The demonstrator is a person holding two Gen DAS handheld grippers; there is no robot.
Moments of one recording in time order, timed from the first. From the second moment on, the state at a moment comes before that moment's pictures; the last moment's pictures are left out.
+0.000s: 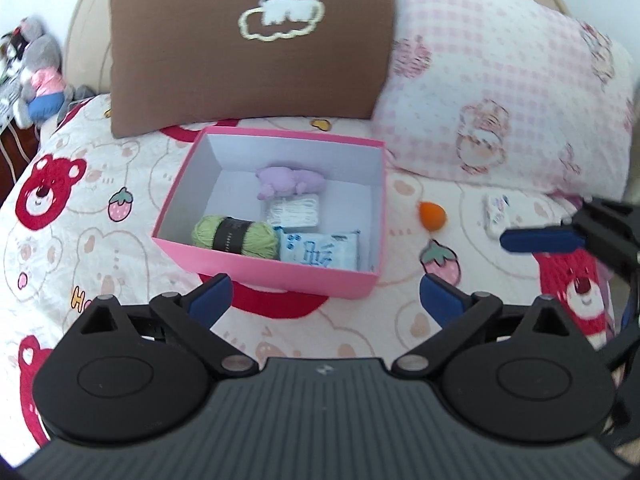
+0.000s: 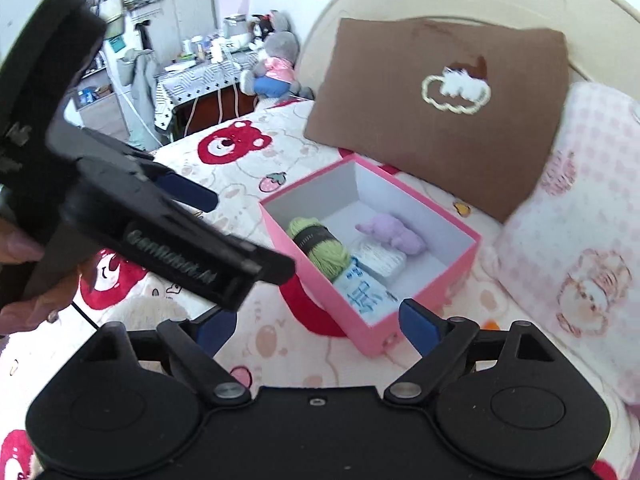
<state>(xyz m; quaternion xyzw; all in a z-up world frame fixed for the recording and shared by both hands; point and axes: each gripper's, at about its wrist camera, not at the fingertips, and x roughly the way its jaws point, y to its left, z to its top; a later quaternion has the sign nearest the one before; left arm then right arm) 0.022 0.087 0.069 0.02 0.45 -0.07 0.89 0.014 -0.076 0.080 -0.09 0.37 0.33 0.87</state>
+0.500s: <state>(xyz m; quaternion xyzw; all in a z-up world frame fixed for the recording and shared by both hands) -0.018 0.029 0.073 0.09 0.43 -0.08 0.89 -0.033 -0.148 0.085 -0.10 0.34 0.31 0.88</state>
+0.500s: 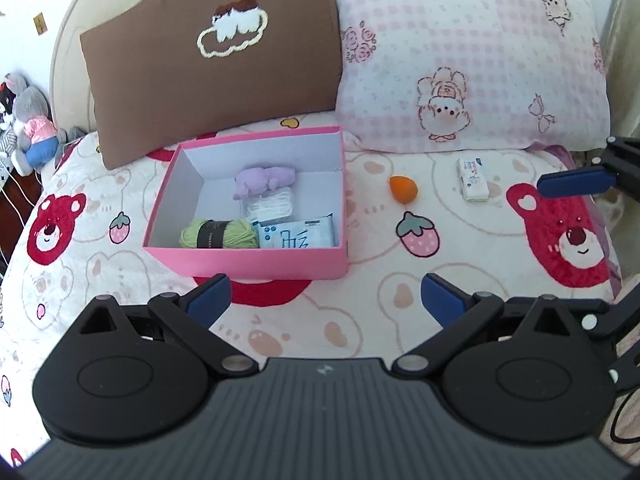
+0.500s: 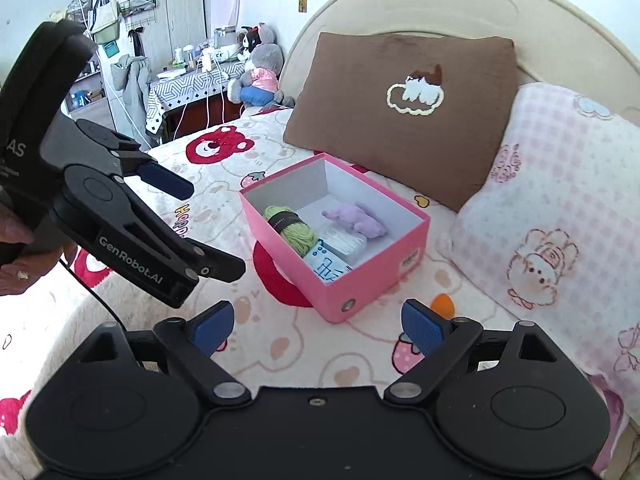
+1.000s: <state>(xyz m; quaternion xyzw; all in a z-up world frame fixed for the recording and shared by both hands) -0.004 -0.026 0.042 0.05 0.47 -0.15 0.87 -0.046 -0.196 0.056 -0.11 0.32 0.24 0.91</state>
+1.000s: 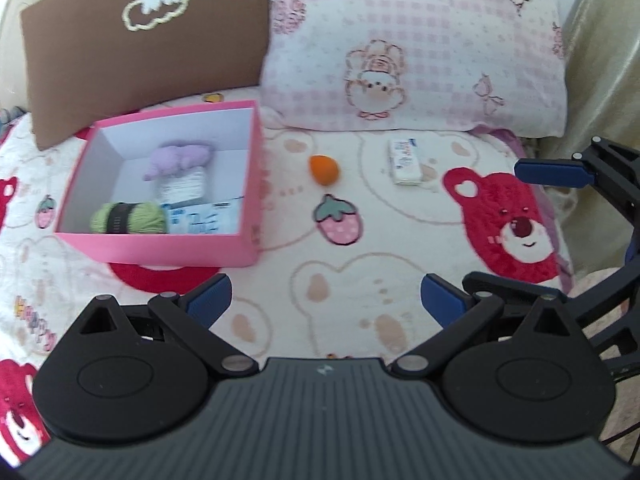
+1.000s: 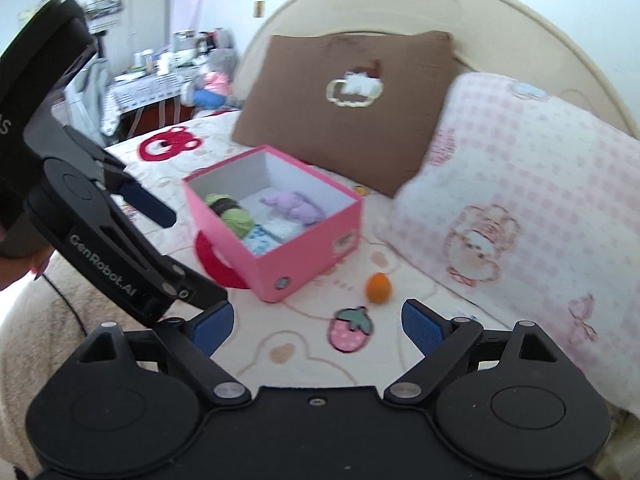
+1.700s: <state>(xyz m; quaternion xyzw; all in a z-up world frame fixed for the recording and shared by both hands) 0.060 -0.074 -0.006 -0.01 0.47 -0.18 0.87 0.011 -0.267 0.035 -0.02 0.39 0.21 0.90</state>
